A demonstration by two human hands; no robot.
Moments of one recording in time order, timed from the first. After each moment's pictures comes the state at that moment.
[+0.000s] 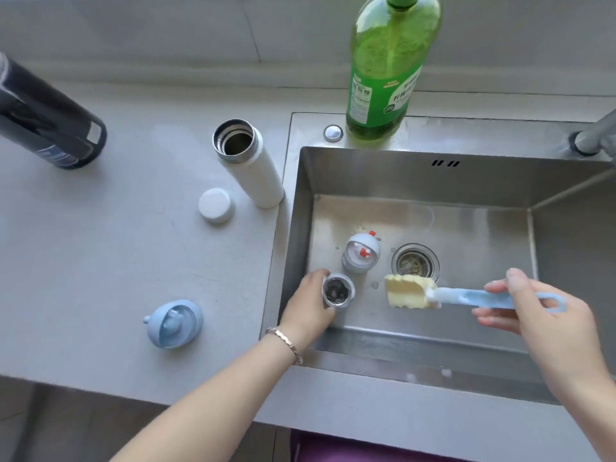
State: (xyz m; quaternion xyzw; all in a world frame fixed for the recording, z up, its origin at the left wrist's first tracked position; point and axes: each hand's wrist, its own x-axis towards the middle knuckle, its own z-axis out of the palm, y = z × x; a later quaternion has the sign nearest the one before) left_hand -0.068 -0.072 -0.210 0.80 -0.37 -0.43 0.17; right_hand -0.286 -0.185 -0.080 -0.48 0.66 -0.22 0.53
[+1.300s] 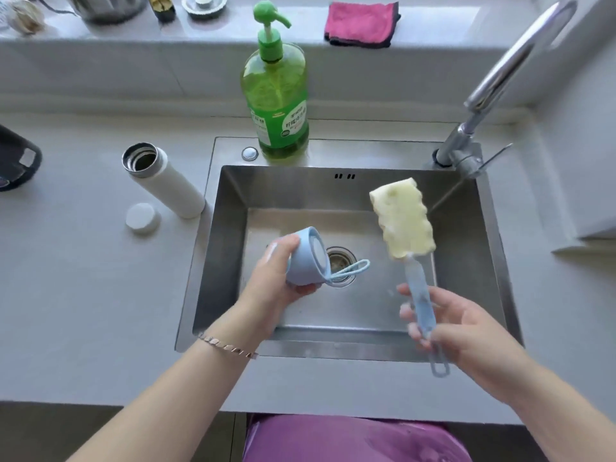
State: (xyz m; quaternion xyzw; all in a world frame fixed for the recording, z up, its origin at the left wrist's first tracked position) left_hand -0.172 -0.134 -0.060 0.61 0.00 -0.58 0.54; right_hand -0.394 -0.192 -0.028 -0.42 0.51 -0.06 0.75
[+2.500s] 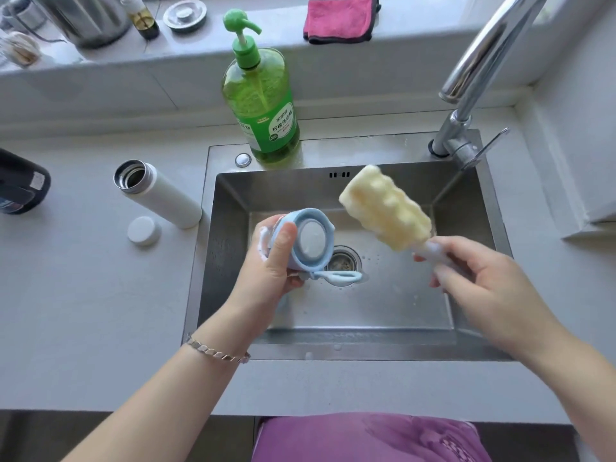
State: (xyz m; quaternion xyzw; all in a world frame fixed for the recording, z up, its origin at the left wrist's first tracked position) left_hand -0.183 -0.147 -0.036 0.66 -0.19 -0.51 0.51; right_hand -0.401 -0.229 -0.008 -0.72 0.47 -0.17 0.48
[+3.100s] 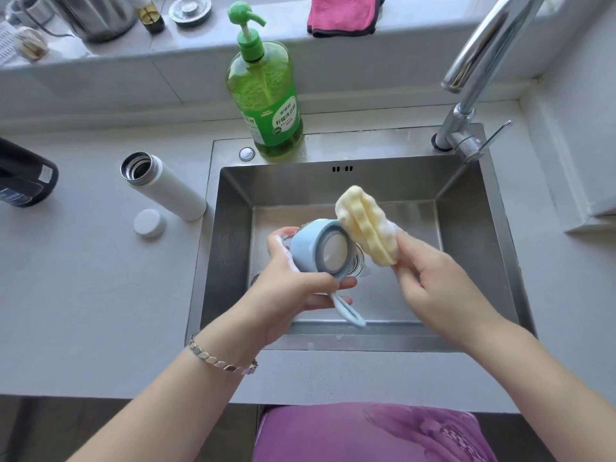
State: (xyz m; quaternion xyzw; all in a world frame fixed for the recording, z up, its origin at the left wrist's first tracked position) left_hand -0.202 -0.135 -0.011 0.59 -0.15 -0.65 0.46; right_hand -0.370 -0.213 -0.032 -0.80 0.40 -0.13 0.43
